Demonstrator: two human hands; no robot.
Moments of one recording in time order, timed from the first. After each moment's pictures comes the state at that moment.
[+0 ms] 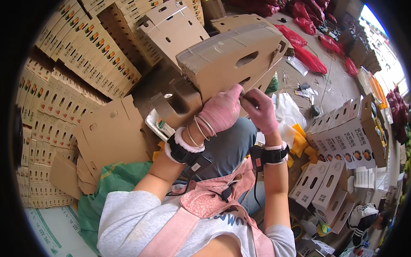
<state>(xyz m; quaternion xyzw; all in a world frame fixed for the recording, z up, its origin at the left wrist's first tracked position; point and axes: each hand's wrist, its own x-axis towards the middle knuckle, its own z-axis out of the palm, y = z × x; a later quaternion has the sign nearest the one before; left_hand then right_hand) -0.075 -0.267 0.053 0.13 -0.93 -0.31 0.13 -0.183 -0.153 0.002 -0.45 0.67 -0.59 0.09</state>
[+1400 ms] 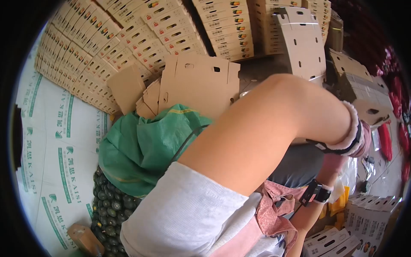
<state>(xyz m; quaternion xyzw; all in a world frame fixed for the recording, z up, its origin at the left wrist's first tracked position) -0.125 -0.267 0.080 -0.11 -0.98 0.13 -0.08 -0.137 -0.159 -0.004 -0.25 0.37 -0.86 0.25</state>
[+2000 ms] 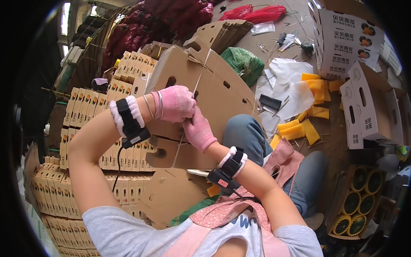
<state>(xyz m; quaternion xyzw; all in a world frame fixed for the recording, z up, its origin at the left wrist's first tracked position) -0.156 -0.257 0.154 -0.45 -0.74 0.42 -0.28 -0.099 -0.231 0.003 -0.14 0.48 -0.87 0.01</state>
